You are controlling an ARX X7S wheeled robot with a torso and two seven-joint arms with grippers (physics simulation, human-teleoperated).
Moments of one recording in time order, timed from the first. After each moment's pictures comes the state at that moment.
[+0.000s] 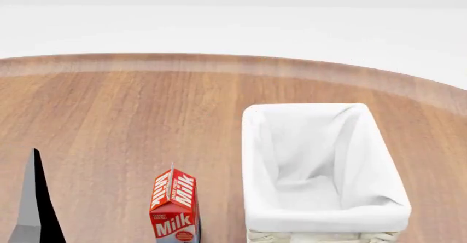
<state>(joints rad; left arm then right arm) -0.60 -0.98 1.10 0.89 -0.37 -0.09 -1.23 1.33 0.81 -2.10 -0.79 1.37 0.27 0.93</state>
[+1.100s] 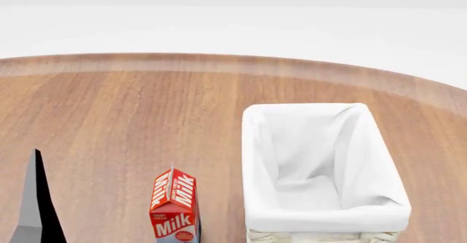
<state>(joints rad) -0.59 -0.97 1.09 0.89 -0.37 -0.09 -1.22 1.06 0.71 -2.17 -0.68 1.19 0.24 0.99</state>
